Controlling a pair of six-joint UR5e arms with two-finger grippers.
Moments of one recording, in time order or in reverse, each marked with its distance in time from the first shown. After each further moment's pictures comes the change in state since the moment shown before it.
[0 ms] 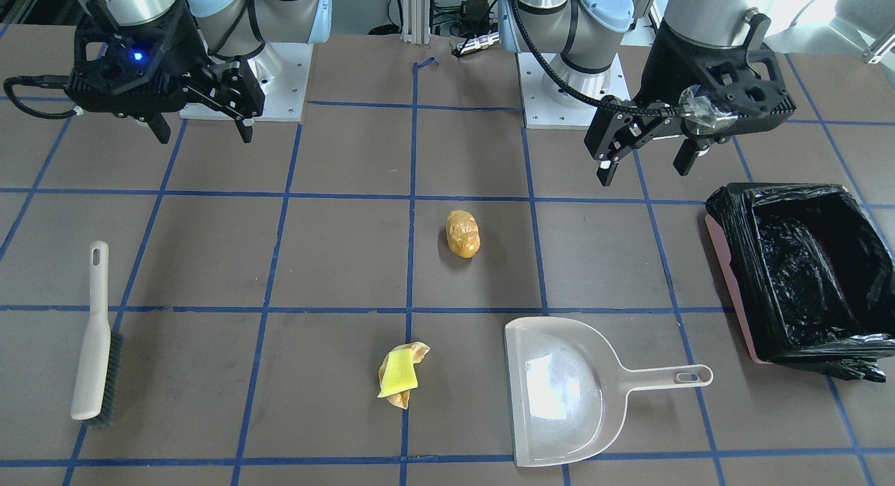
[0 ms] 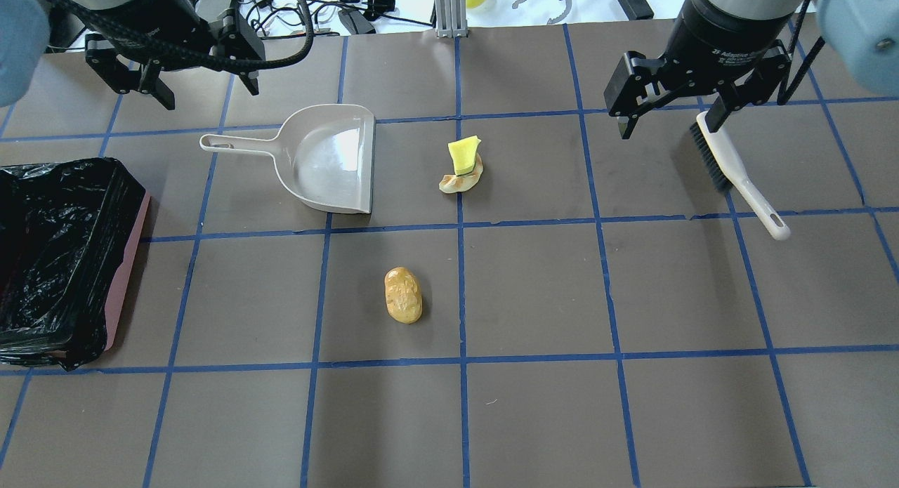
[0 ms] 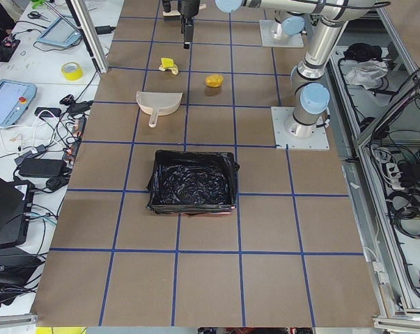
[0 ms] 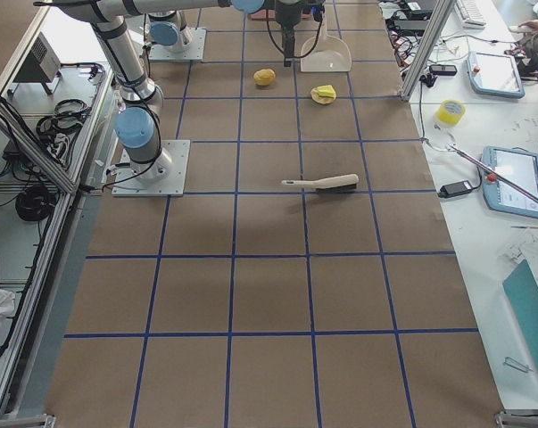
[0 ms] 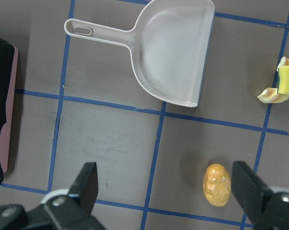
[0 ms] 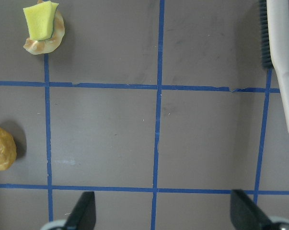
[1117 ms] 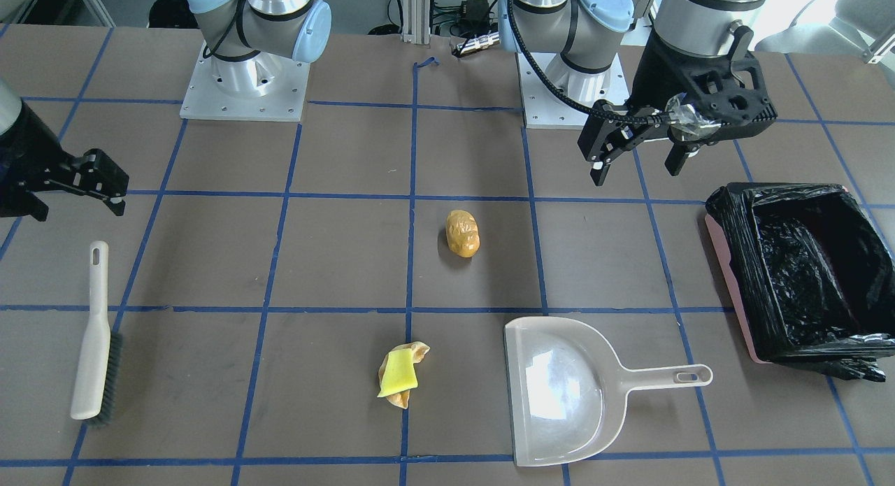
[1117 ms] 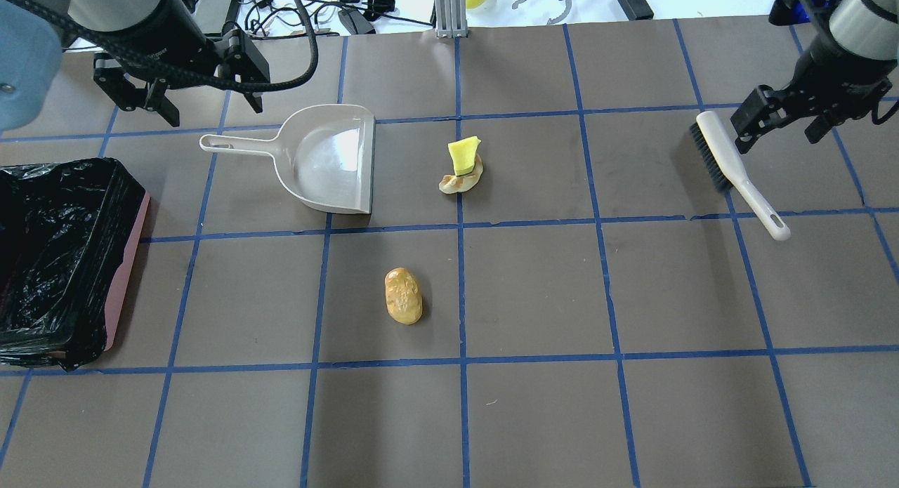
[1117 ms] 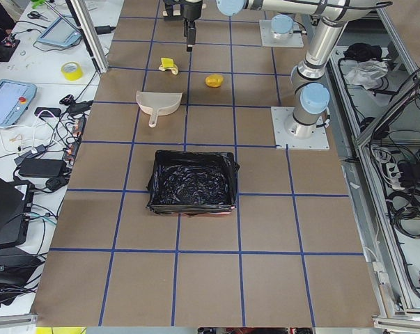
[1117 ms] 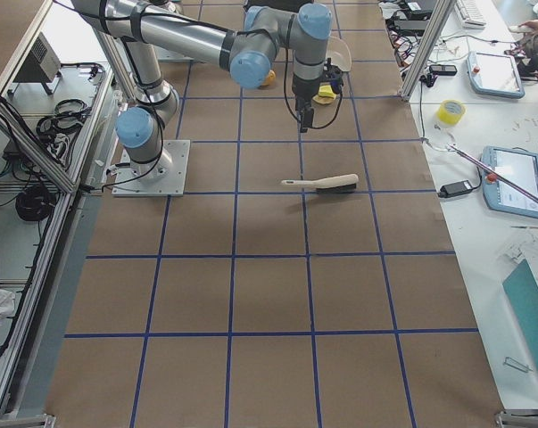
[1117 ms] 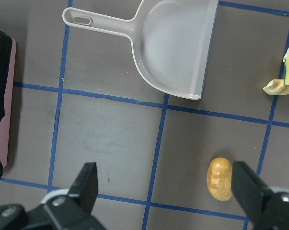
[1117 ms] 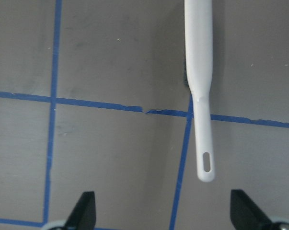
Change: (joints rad) left arm -0.002 0.008 -0.070 0.029 0.006 0.027; right arm -0.368 0.099 0.194 -0.288 -0.026 -0.462
